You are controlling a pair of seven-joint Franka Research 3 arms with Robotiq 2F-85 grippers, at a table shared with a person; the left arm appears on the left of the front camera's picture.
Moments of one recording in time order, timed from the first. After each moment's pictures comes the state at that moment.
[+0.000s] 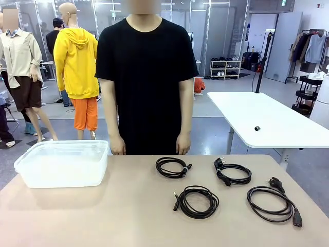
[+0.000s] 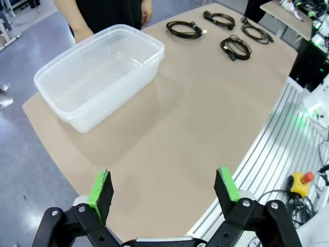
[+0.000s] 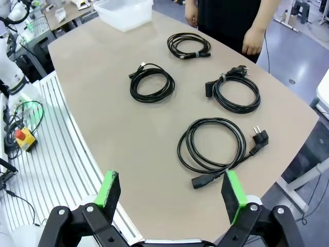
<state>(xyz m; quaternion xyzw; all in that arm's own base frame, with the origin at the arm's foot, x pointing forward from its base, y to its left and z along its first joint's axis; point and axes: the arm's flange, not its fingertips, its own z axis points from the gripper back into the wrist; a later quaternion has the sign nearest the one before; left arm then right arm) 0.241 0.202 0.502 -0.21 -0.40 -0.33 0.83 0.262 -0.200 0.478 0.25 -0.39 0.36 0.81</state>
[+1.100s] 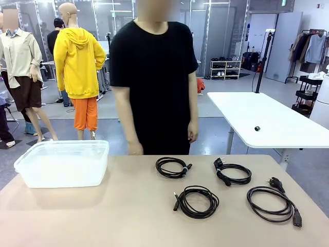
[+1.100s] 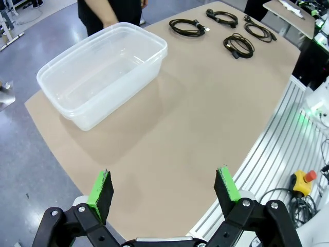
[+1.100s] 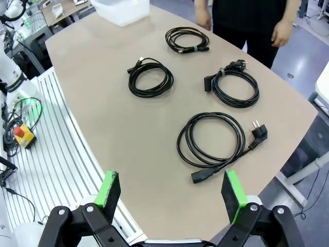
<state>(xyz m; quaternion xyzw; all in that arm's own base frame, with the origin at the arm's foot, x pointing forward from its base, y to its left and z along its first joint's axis) 0.240 0.203 0.502 -0.20 -0.40 -0.33 0.83 0.260 -0.199 0.481 0.25 -0.38 0.37 0.81</state>
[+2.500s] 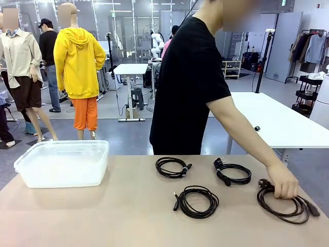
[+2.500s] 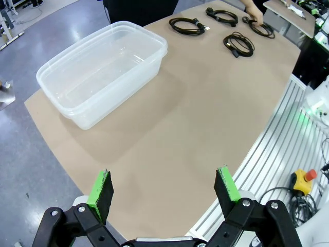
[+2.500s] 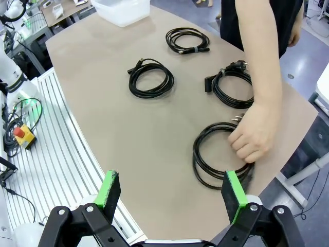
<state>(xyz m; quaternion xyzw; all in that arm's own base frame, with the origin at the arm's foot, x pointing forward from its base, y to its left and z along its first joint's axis) 0.239 0.203 0.501 -0.20 -0.40 -0.34 0.83 0.260 -0.198 0.481 0.25 -0.38 0.36 0.81</state>
